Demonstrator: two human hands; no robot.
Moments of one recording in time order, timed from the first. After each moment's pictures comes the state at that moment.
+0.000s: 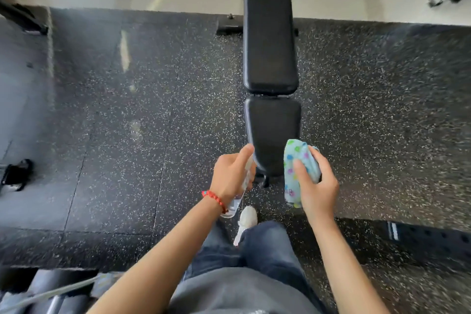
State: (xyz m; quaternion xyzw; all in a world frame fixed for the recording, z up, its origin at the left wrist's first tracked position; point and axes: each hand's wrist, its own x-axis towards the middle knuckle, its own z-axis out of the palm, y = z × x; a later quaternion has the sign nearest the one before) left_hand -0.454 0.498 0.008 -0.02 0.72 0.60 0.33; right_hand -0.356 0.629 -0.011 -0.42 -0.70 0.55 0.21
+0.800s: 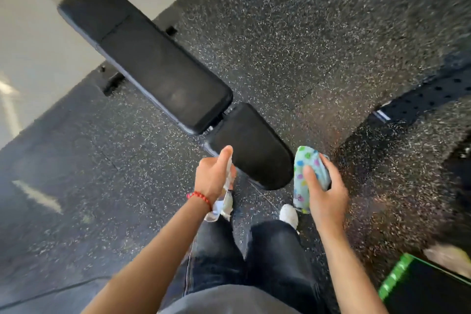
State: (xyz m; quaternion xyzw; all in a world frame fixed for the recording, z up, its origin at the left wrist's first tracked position) left_hand -0.687 0.627 -0.038 0.22 0.77 0.33 0.50; right_hand -0.480 0.637 -0.029 -0.72 -0.42 0.41 0.36
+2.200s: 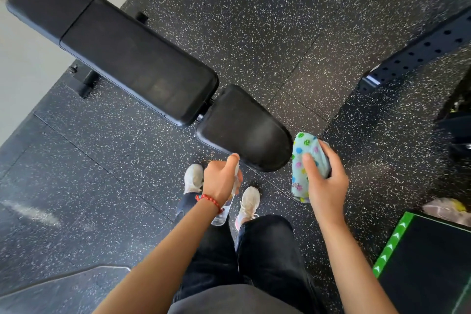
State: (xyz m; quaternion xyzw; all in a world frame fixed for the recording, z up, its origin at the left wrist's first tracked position) left_hand -0.675 0.603 -0.068 0.27 0.74 0.28 0.55; right_hand -0.494 0.611 -0.033 -0.75 -0.36 0.41 0.38
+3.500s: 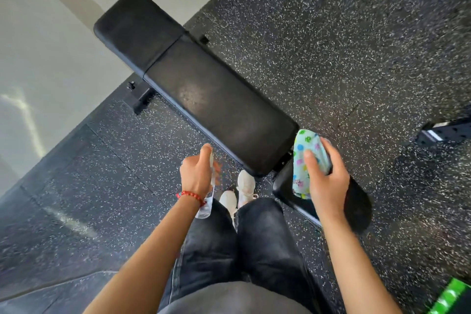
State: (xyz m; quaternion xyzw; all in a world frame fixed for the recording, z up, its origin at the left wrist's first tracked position) left_hand -1.005 0.740 -0.067 0.16 0.81 0.36 0.43; right_hand -0.794 0.777 -0.033 -0.72 -0.41 0.43 0.36
